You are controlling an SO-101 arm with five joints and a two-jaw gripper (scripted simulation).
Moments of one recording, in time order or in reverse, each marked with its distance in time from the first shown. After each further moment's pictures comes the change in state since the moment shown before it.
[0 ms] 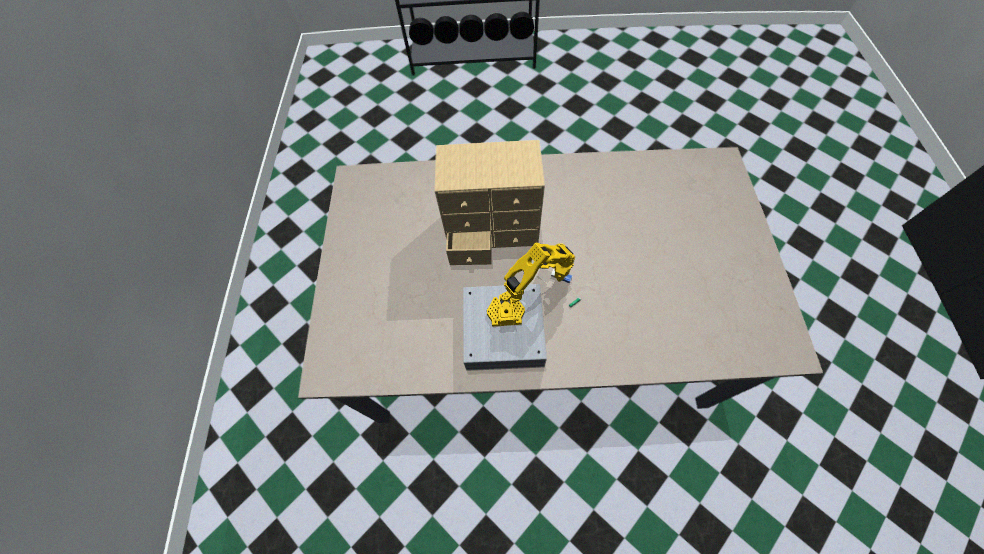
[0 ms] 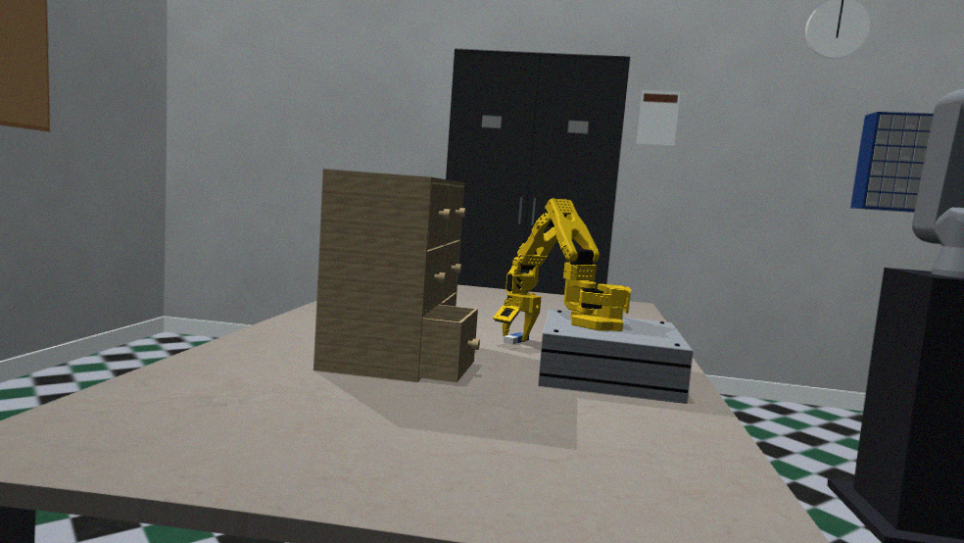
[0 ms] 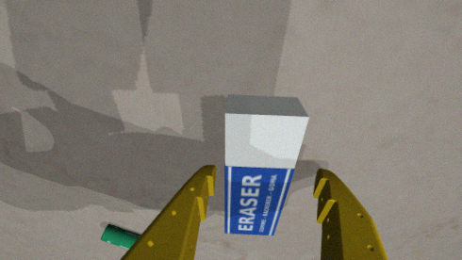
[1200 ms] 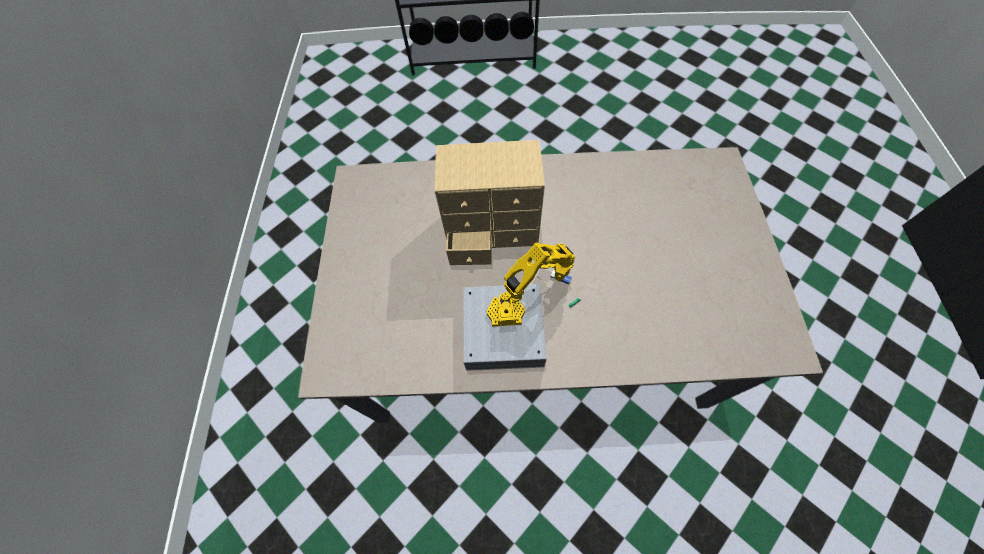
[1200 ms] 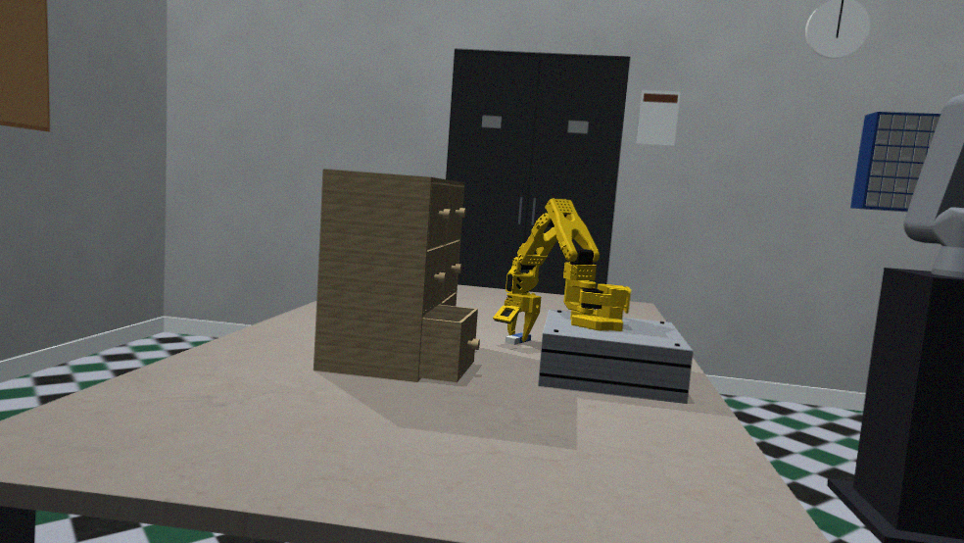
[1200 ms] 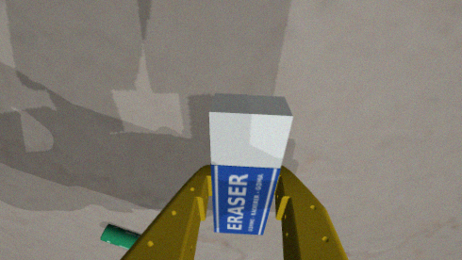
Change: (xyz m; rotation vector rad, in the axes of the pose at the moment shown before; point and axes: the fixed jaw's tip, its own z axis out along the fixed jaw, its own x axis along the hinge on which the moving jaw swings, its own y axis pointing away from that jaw) arm 0.000 0.000 0.000 0.001 0.000 0.000
